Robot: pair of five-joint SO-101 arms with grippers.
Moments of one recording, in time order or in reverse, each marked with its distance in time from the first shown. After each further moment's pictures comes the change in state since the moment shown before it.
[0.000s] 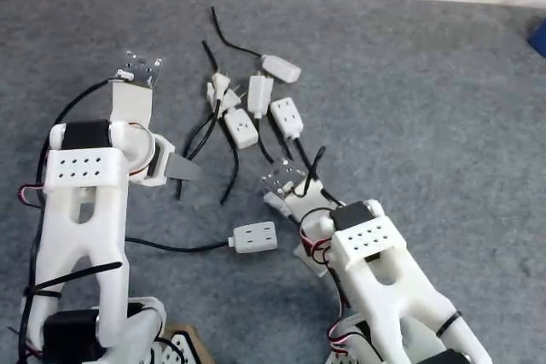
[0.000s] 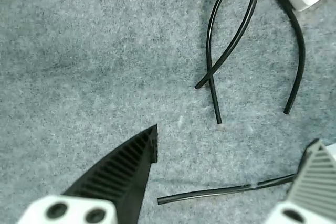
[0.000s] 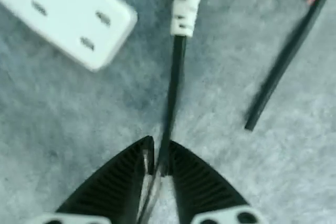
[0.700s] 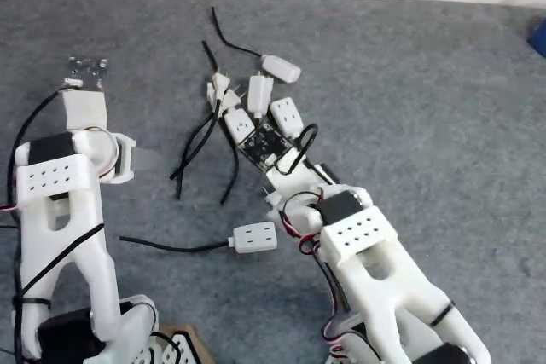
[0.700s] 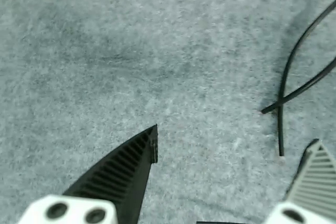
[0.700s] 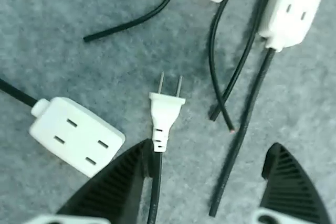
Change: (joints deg) left arm -11.8 0.0 5.7 -10.8 0.0; right arm -5.1 2.9 -8.4 -11.4 -4.3
